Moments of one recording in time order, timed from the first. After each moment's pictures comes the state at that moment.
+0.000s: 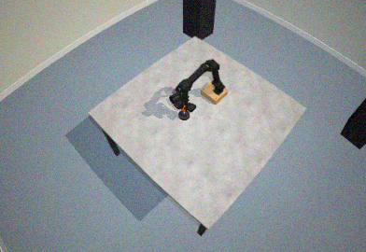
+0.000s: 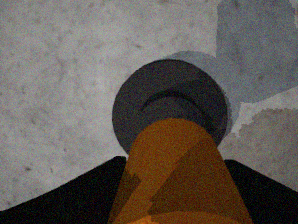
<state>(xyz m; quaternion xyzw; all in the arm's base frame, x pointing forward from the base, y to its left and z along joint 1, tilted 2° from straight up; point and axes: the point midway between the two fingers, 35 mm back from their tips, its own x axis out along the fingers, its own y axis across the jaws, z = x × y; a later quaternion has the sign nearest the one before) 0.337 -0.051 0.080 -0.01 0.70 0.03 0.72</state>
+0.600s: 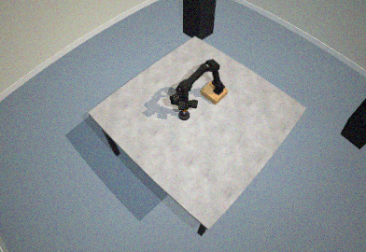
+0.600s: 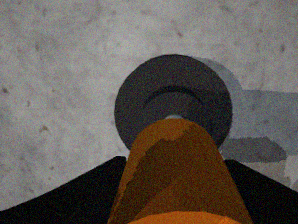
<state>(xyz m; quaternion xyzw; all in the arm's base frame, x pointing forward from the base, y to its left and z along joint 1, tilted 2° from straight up) 0.334 -0.050 0.077 -0.19 0.67 0.20 0.69</state>
